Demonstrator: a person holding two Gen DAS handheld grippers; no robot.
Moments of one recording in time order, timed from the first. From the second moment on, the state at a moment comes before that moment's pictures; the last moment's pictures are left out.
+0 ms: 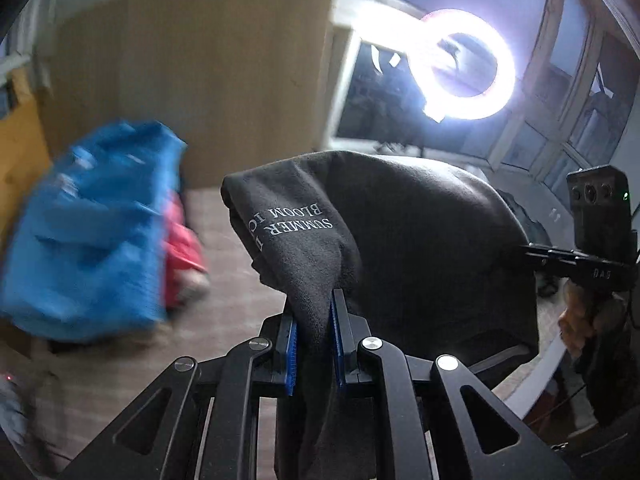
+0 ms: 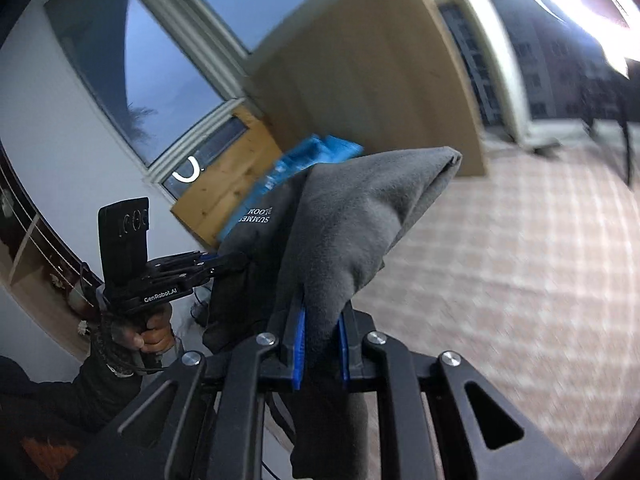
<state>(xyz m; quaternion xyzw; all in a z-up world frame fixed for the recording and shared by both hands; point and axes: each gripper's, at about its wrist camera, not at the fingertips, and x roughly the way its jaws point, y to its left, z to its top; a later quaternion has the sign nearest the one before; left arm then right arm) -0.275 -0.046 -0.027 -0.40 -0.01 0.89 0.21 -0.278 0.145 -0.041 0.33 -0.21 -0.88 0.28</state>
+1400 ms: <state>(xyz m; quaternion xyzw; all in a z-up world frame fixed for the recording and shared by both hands) -0.449 -0.302 0.007 -0.34 0.06 0.93 0.08 -0.538 -0.042 0.040 0.32 -0.09 -0.92 0.23</state>
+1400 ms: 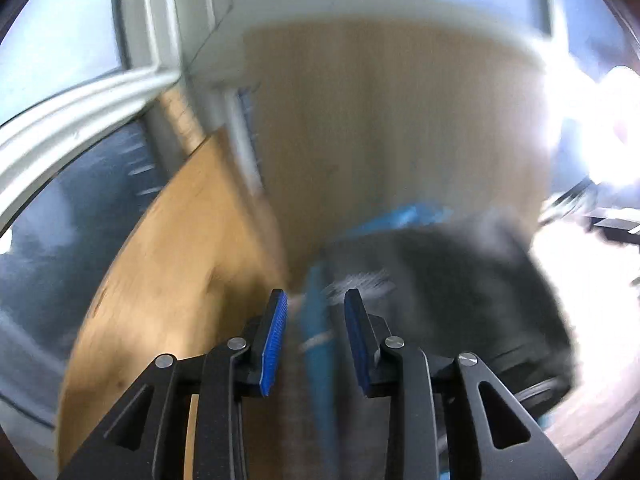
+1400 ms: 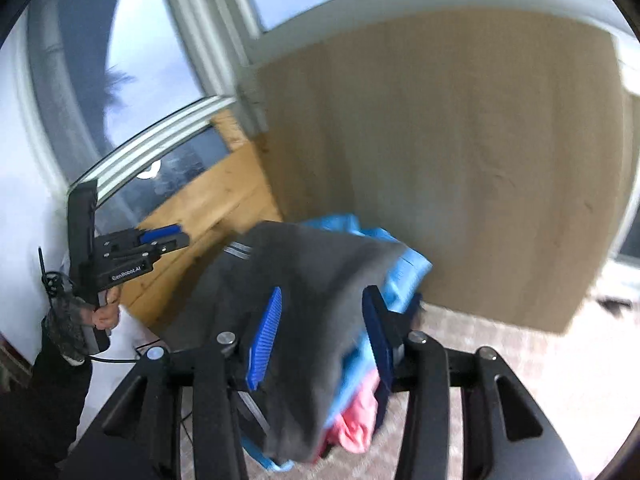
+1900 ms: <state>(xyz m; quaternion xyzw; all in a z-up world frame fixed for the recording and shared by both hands) -0.500 -0.302 -0.052 -0.42 0.11 0.90 0.07 -0.619 -0.060 -0.002 0.41 -0.07 -0.89 0.21</state>
